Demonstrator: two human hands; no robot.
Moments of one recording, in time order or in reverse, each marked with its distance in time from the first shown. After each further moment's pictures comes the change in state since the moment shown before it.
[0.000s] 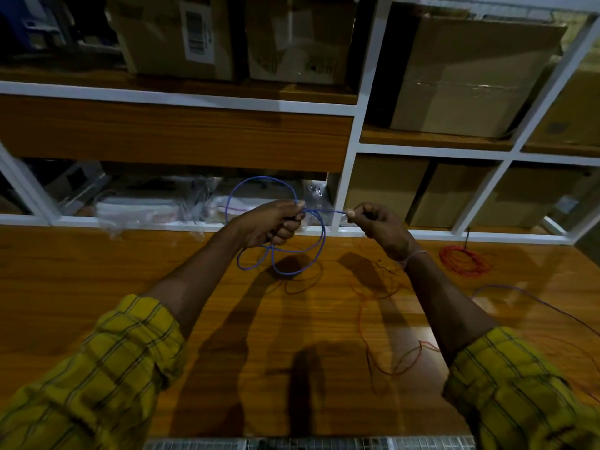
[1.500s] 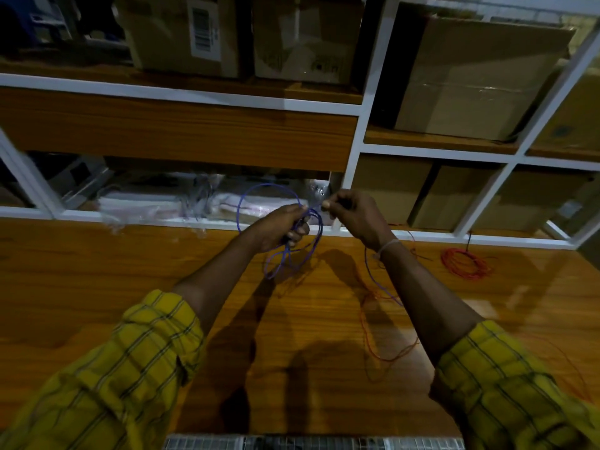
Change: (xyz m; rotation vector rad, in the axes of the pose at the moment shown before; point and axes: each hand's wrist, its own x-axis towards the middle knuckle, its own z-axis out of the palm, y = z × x) left_hand 0.019 -0.021 0.012 -0.029 0.202 0.038; right_hand 0.031 -0.016 0.038 -0.154 0.016 -0.150
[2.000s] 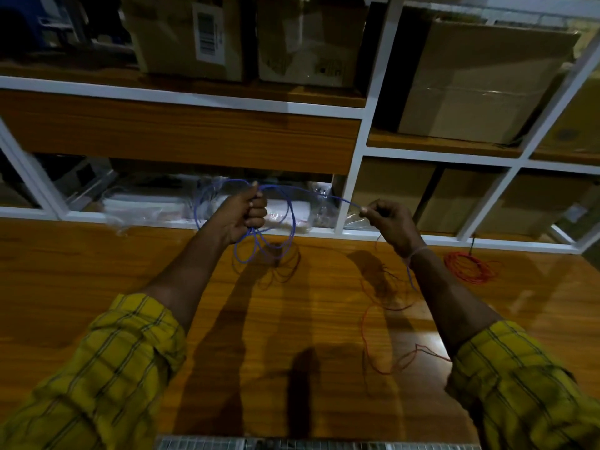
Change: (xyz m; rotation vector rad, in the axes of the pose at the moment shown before) left_hand -0.011 0.011 -0.083 -0.593 0.047 0.089; right_hand -0.010 0.057 -0.047 0.069 0.154 0.163
